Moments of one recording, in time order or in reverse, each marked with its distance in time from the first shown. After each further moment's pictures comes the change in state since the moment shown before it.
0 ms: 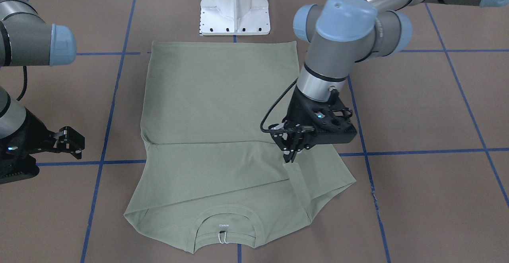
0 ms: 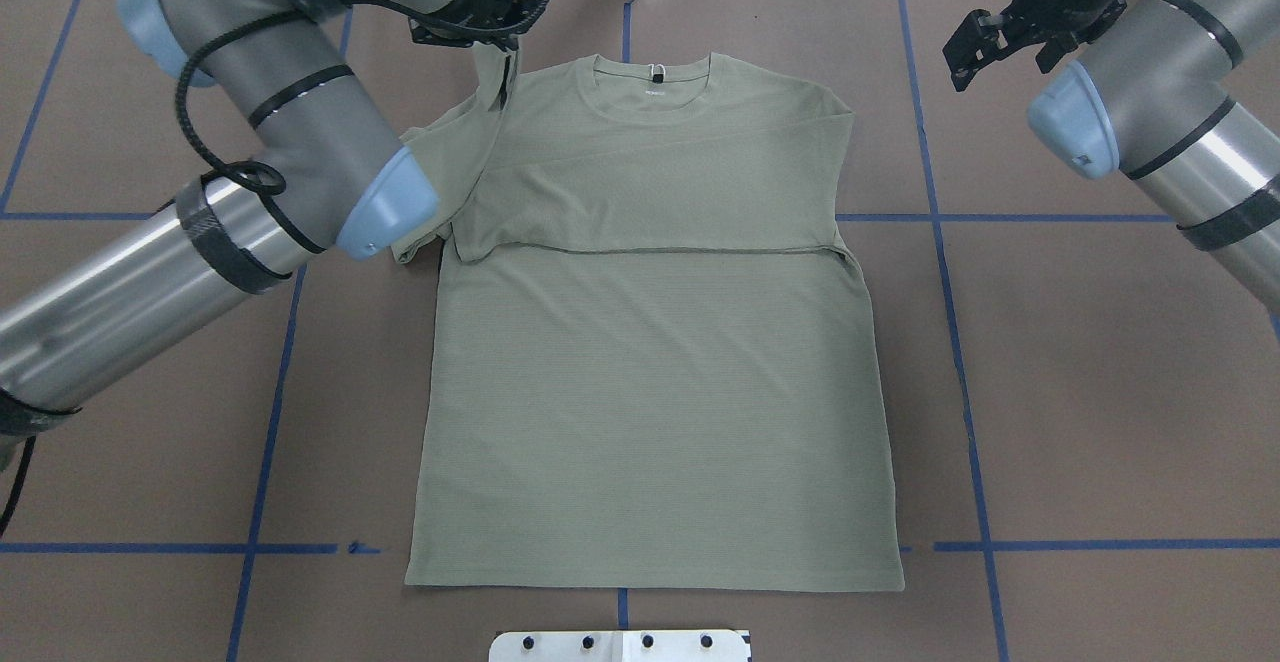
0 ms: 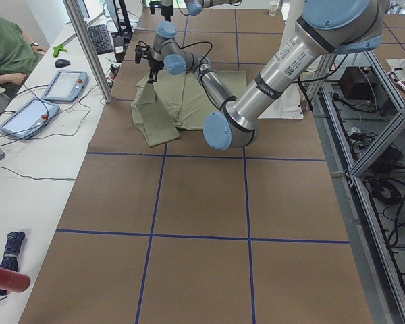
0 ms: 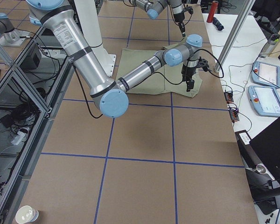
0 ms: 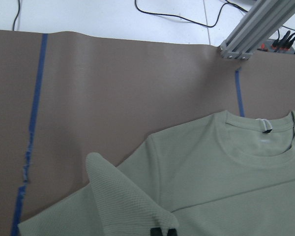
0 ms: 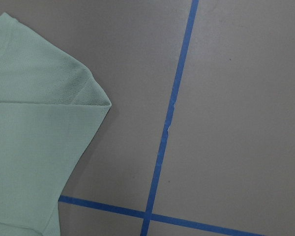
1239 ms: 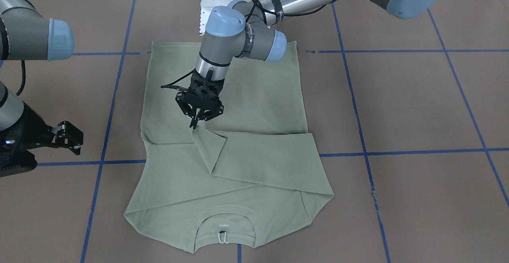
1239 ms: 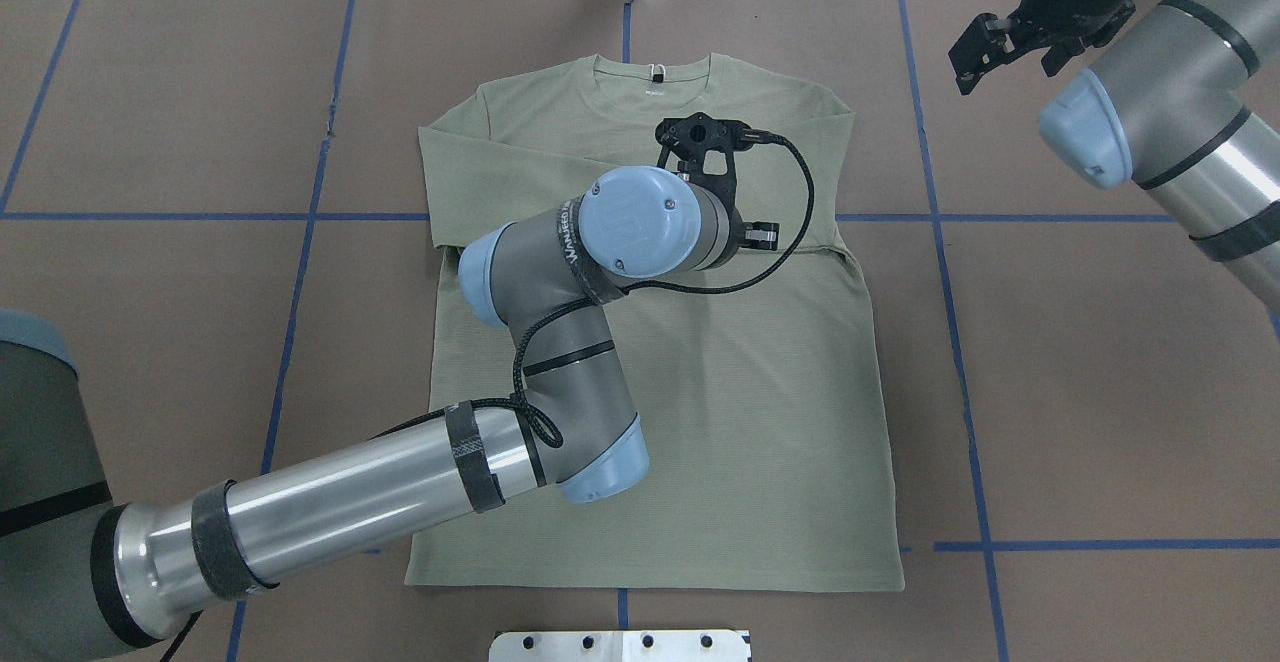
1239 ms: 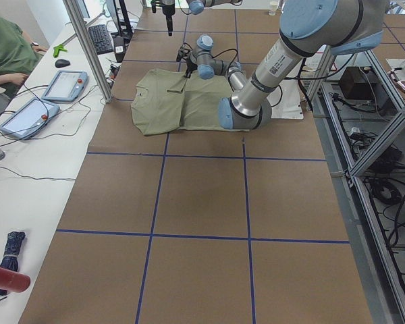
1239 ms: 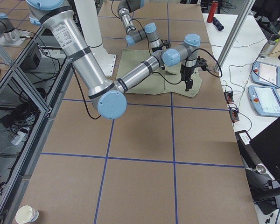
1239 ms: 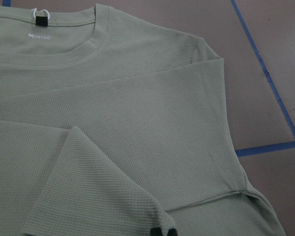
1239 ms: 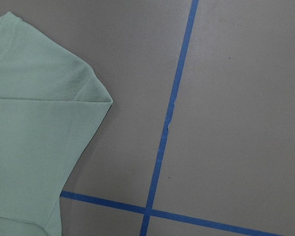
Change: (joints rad) left arm 0.345 -0.131 0.273 -0.340 0.233 0.093; right arm 0.000 -0.020 0.033 0.000 -0.001 0.004
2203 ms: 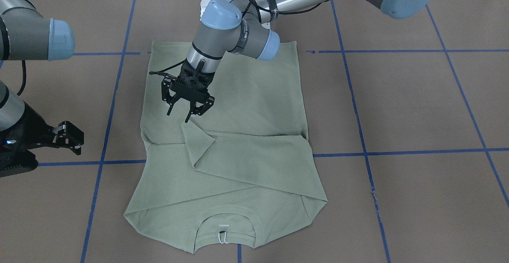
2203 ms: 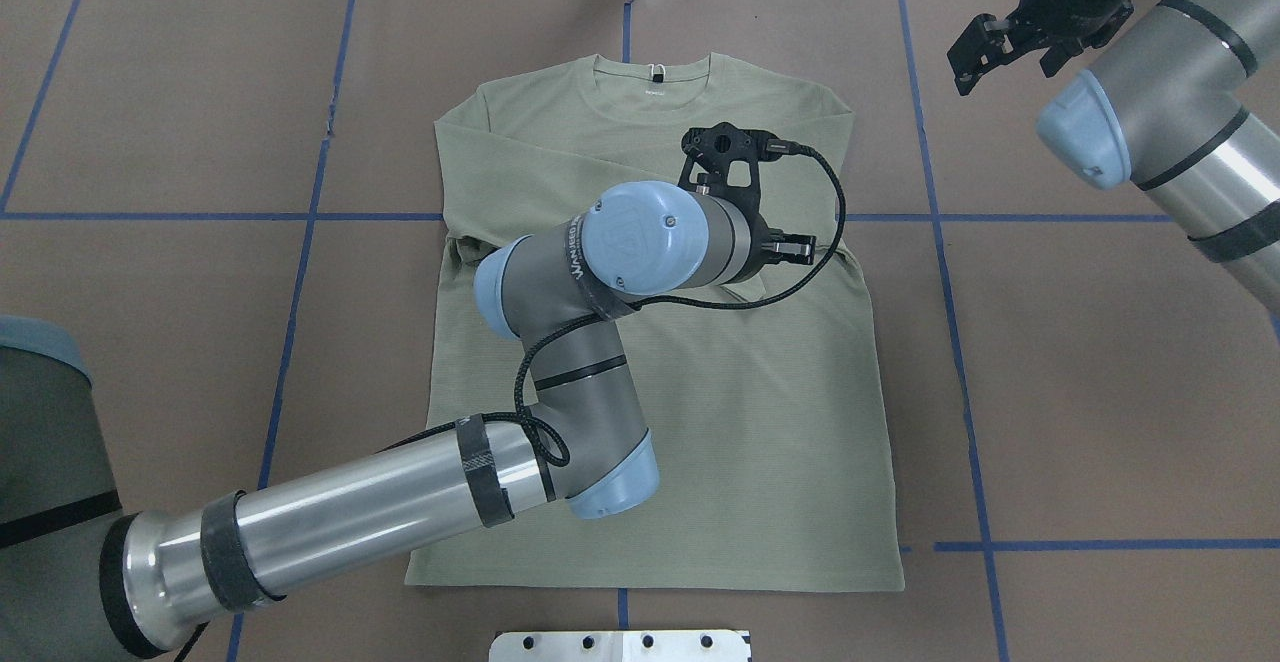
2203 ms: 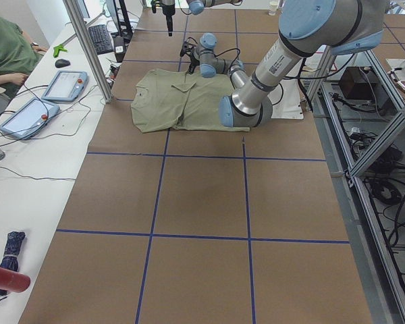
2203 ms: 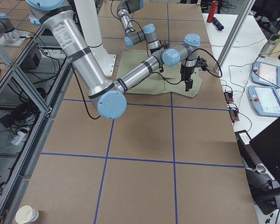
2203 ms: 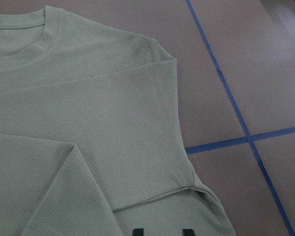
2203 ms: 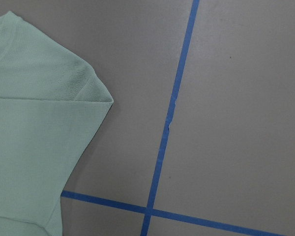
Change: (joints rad) left arm 0.011 0.013 -0.016 -0.100 -0.056 0.017; right arm -0.002 0.001 0.000 0.000 0.001 0.001
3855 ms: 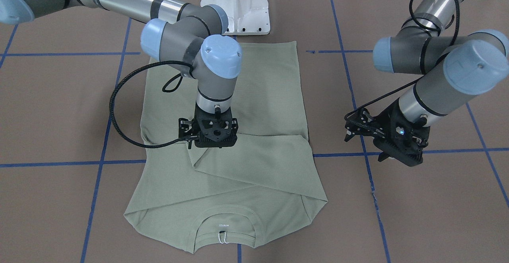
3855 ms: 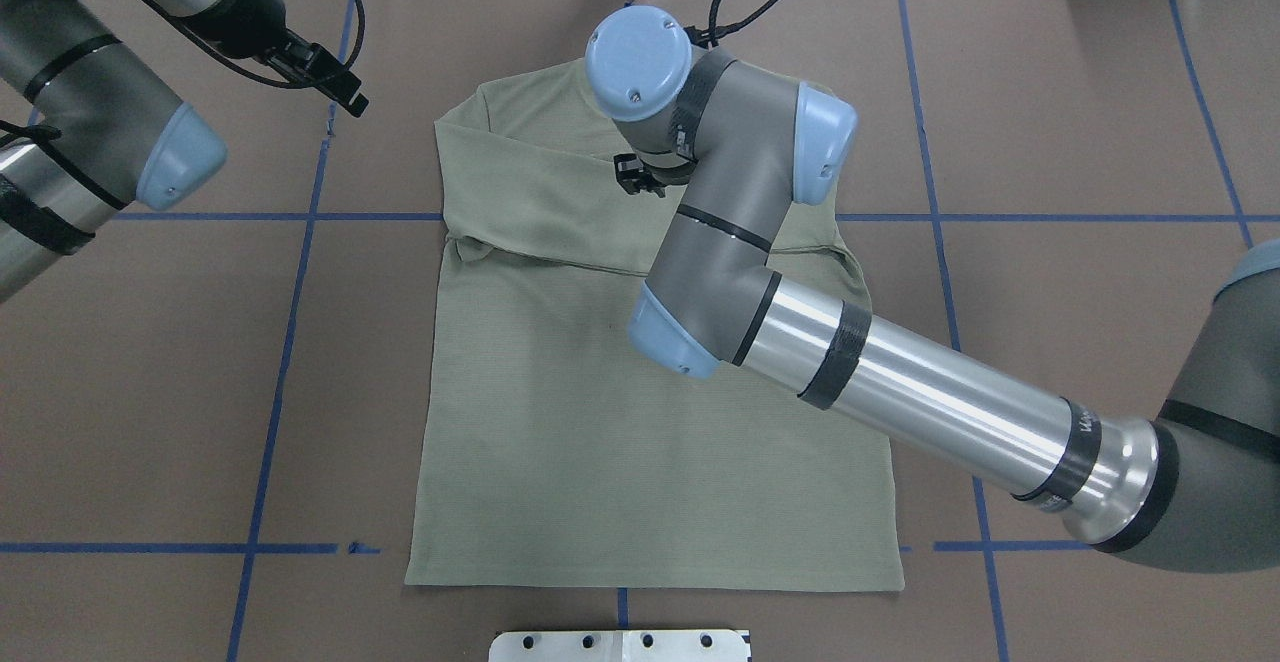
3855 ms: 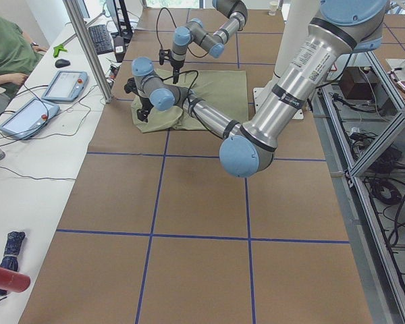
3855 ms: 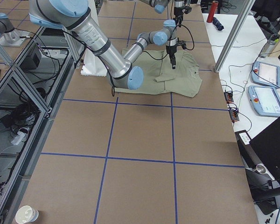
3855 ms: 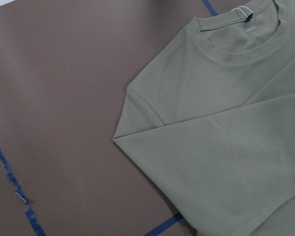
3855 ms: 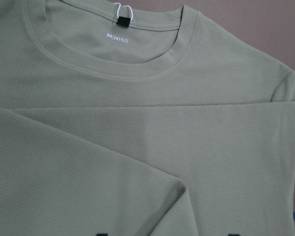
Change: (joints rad) left arm -0.589 0.412 -0.266 0.401 -0.666 0.784; right arm -0.485 0.412 -0.320 -0.001 -0.505 0.526
